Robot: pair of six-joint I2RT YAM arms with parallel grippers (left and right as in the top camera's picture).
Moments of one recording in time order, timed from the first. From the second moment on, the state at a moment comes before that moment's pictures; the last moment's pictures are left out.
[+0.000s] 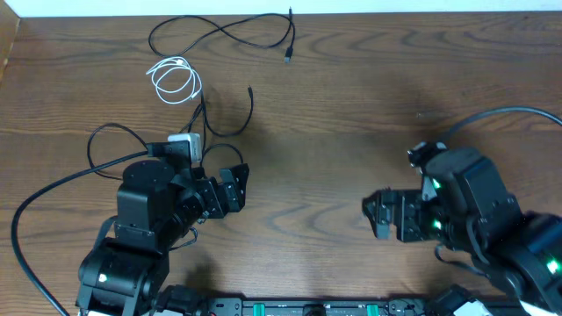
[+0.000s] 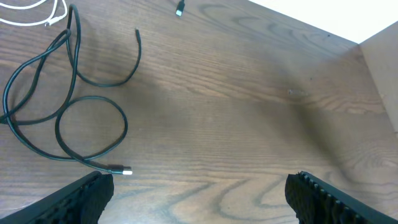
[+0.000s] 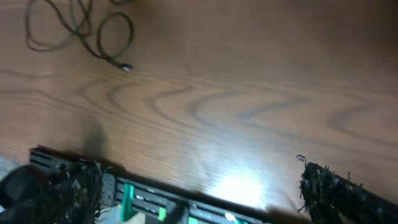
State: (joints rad) left arm -0.25 0.76 0.95 -0.85 0.21 -0.43; right arm 0.60 0.98 1.33 -1.34 -0.08 0.59
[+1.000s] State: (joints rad) left arm -0.25 0.78 0.95 -0.86 0.21 -0.43; right arm 0.54 0.92 1.28 -1.34 0.08 0.52
